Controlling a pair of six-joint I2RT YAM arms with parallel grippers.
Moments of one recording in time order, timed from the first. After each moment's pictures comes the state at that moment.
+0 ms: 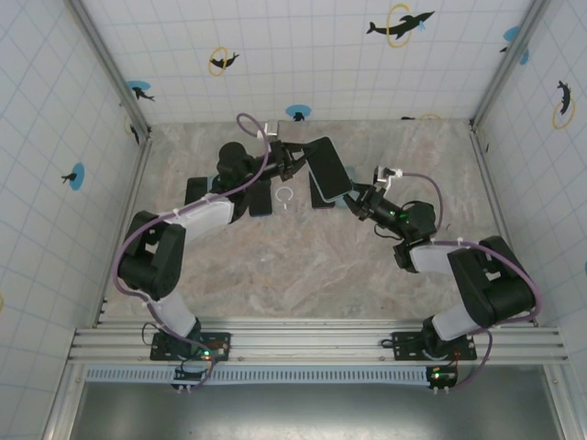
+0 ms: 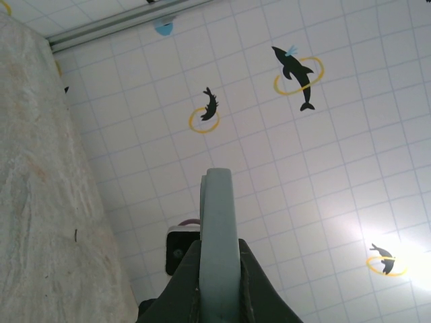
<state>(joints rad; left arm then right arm) -0.48 1.74 1.06 0.85 0.80 -1.40 0.41 1.50 0.44 1.42 -0.65 1.54</state>
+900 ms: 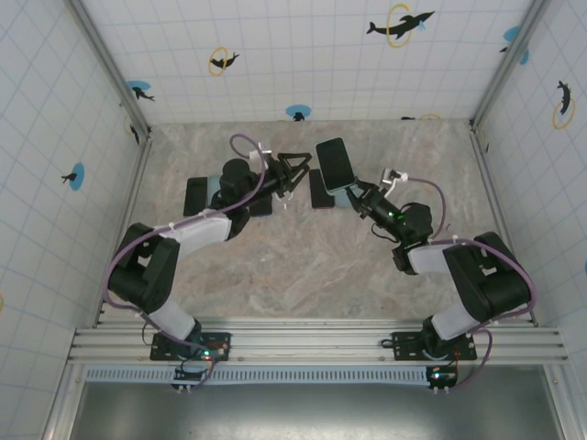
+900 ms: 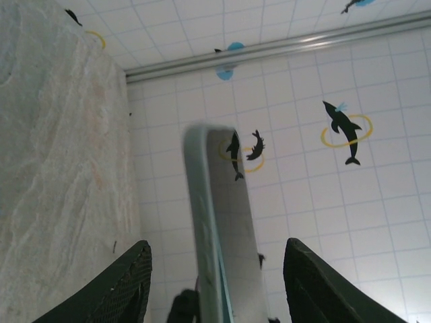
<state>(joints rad) -0.54 1.61 0.87 0.76 0.54 -1.39 0.41 1.55 0.42 1.42 -0.46 1.45</state>
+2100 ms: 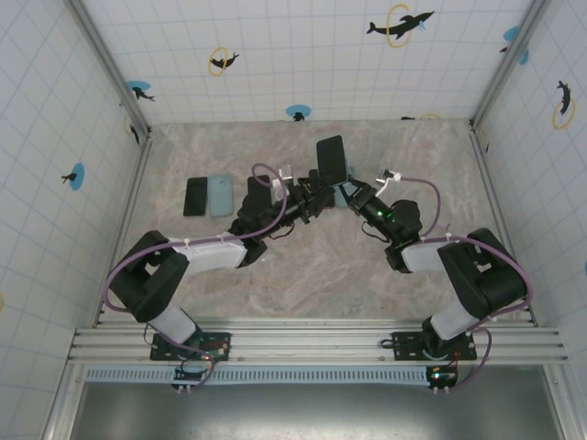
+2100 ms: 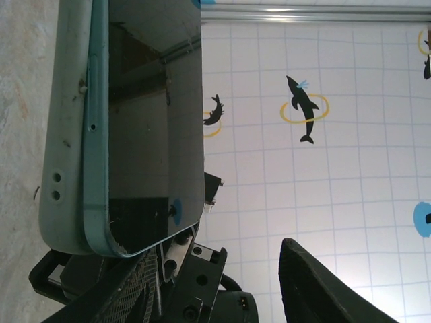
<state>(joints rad) -0.78 1.61 0.74 1.00 0.33 -1.61 0.48 1.57 0.46 1.33 -0.32 1.26</state>
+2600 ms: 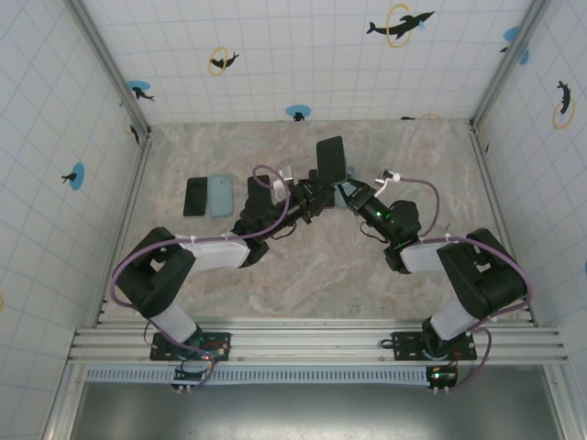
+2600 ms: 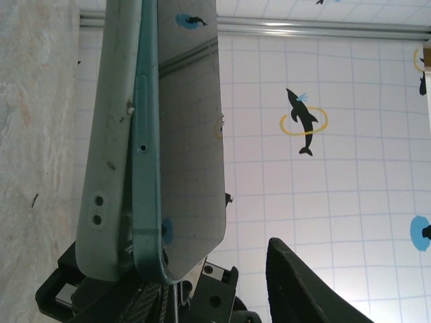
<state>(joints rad) -0.78 1.64 0.74 1.05 0.28 -1.64 0.50 1.57 0.46 1.34 -0.29 1.26</state>
